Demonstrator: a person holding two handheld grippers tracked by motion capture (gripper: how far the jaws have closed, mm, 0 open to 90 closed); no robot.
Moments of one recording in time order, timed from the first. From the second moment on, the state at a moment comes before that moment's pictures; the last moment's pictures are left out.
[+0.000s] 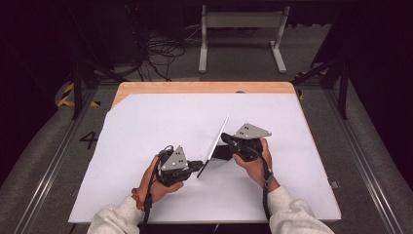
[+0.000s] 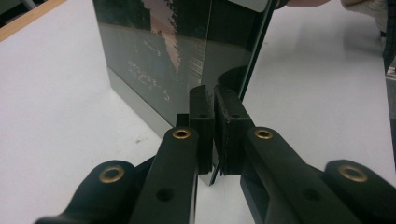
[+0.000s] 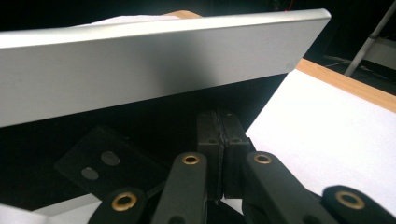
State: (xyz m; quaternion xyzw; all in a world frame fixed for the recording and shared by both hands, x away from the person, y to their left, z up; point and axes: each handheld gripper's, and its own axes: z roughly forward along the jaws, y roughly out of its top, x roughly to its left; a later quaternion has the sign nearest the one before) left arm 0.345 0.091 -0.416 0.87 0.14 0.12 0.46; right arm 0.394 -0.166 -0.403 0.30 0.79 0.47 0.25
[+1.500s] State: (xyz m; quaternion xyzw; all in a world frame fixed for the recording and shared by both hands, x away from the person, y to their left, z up) left arm 0.337 0.075 -0.432 0.89 0.11 0.10 0.43; right arm 0.298 -0.187 -0.402 0.25 0.82 0.47 0.21
